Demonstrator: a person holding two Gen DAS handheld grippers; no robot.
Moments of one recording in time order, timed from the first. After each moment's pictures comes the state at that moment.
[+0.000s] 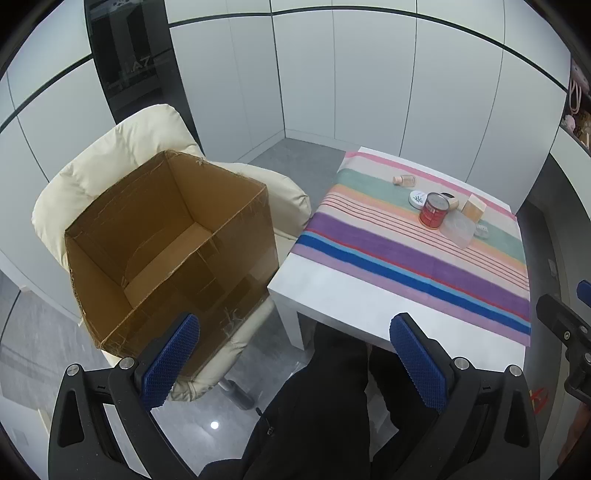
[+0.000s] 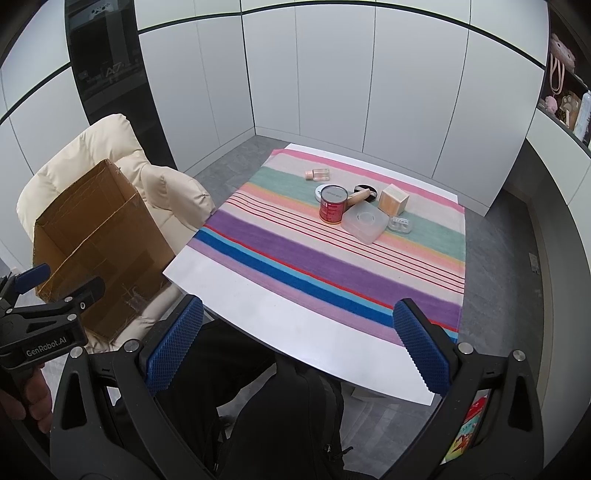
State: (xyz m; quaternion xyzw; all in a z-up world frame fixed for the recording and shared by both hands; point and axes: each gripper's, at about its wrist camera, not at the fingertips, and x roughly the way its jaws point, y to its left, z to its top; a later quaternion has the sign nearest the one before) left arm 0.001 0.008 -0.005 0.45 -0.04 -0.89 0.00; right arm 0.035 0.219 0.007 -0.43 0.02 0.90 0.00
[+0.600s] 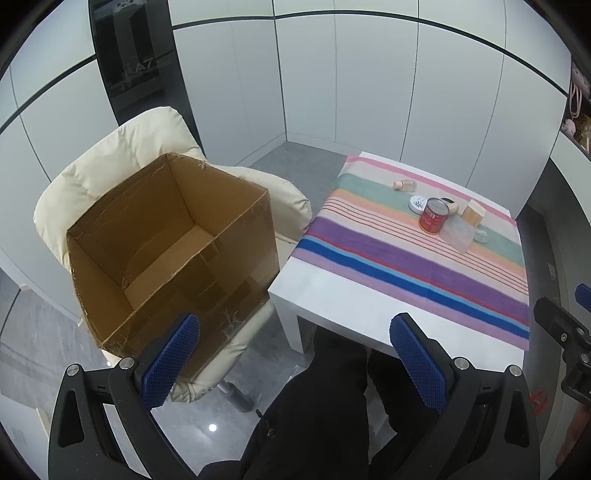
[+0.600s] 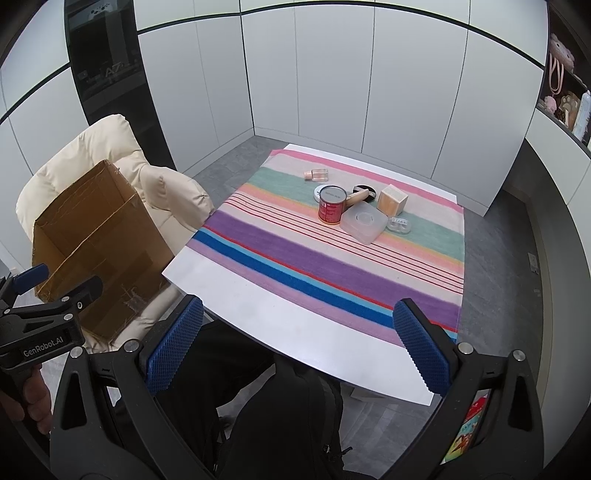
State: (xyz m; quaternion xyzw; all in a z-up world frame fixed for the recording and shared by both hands) left arm 0.003 0.009 -0.003 0.44 -0.04 -0.90 0.01; right arm 0.035 0.224 0.007 -0.43 0.02 0.90 0.00
